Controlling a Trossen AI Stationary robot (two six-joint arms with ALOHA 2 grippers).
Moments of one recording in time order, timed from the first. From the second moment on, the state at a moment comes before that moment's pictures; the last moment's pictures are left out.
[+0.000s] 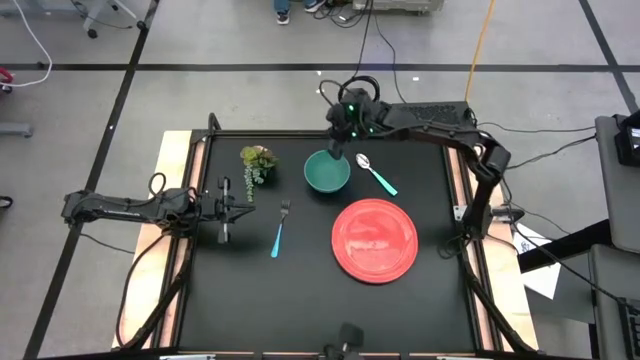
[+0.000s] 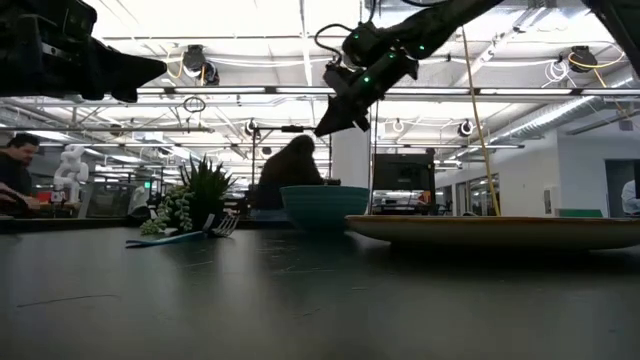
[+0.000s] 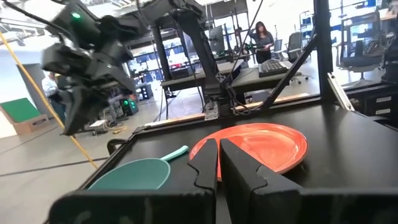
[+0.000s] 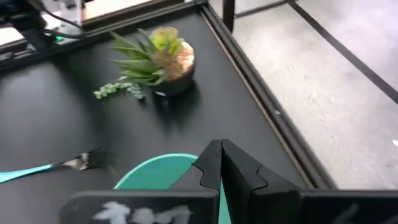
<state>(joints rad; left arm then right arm) -0.03 0.26 0.01 0.34 -0.05 0.23 -0.56 1.84 1.51 -0.34 -0.24 -0.06</state>
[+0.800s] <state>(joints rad) -0.03 0.26 0.01 0.31 -0.05 0.17 -0.49 1.88 1.64 -0.85 -0.24 -0.46</state>
